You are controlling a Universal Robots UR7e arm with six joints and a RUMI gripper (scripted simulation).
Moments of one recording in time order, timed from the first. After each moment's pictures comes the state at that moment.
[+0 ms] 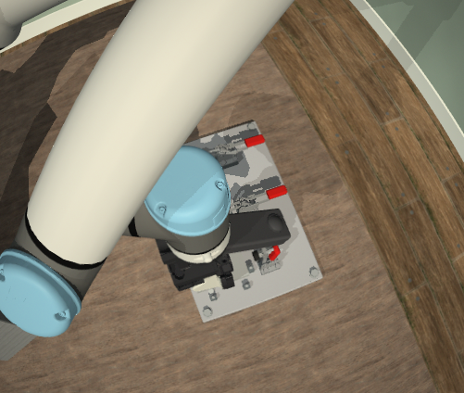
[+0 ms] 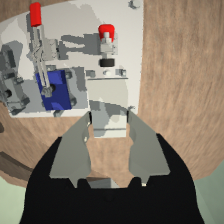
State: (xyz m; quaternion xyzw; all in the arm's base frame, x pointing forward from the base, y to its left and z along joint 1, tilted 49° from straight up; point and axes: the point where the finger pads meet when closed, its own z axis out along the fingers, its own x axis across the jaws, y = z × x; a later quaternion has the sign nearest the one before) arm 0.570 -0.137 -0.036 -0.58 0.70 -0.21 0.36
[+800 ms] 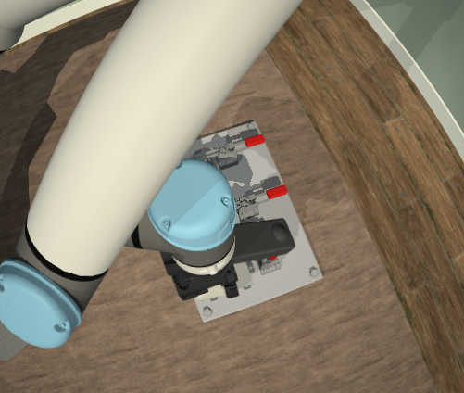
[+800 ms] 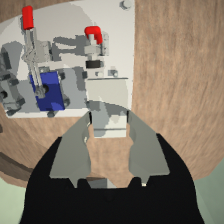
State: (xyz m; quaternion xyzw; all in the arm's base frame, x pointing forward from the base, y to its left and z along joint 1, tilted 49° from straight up) arm 0.569 -0.152 -0.039 -0.58 0.70 -0.21 0.36
